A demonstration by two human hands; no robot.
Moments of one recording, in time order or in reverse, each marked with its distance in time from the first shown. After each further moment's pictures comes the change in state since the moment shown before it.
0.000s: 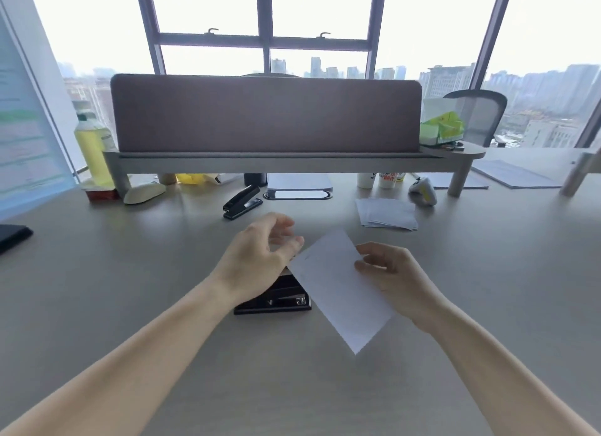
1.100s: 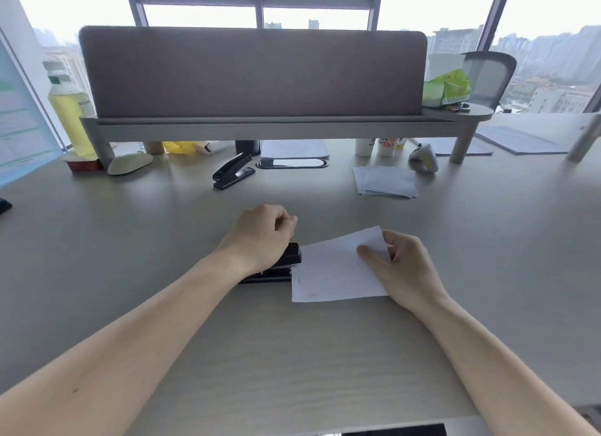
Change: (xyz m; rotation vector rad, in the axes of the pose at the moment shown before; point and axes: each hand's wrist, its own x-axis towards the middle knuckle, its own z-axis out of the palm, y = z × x) left_hand 0.020 -0.023 0.034 0.268 -0.026 -0.100; right_hand -0.004 0.049 0.001 -0.167 0.211 -0.001
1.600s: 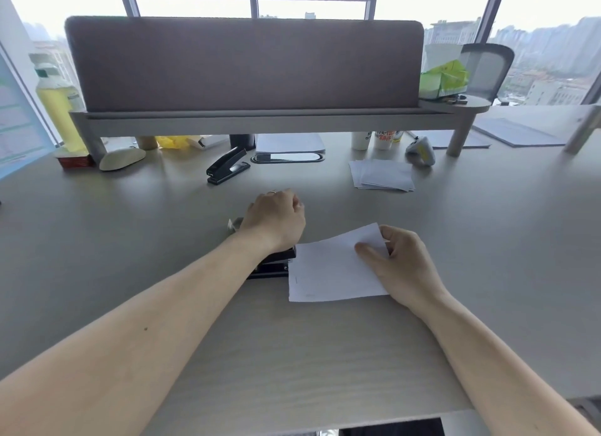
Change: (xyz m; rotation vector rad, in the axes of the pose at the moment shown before) left_hand 0.039 0.014 0.030 0.175 0.003 -0.051; right_hand -0.003 0.004 -0.003 -0.019 -0.012 -0.059
